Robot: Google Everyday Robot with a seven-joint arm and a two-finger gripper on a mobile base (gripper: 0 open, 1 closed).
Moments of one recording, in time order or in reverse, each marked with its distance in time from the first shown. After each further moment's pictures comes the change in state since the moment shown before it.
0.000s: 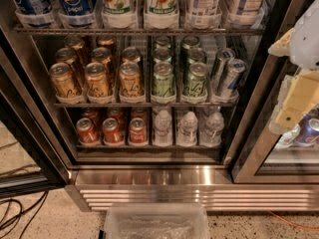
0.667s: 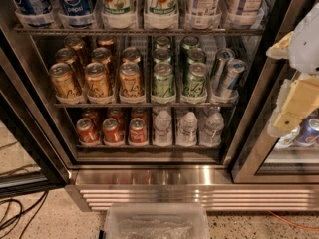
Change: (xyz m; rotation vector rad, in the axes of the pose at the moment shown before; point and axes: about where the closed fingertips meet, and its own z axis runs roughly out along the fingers) arm -0.005 0.005 0.003 0.002 -0.031 -0.017
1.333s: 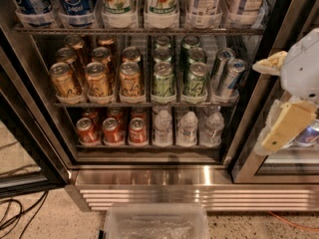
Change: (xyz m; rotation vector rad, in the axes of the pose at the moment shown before) arm -0.014 0.026 0.022 -0.007 -0.153 -0.039
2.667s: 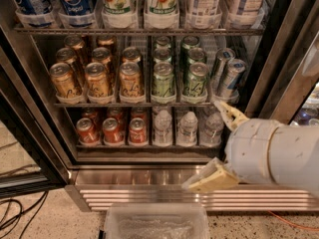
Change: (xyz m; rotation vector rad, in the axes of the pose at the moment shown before) arm -0.058 0.065 0.084 0.255 -0.387 0.105
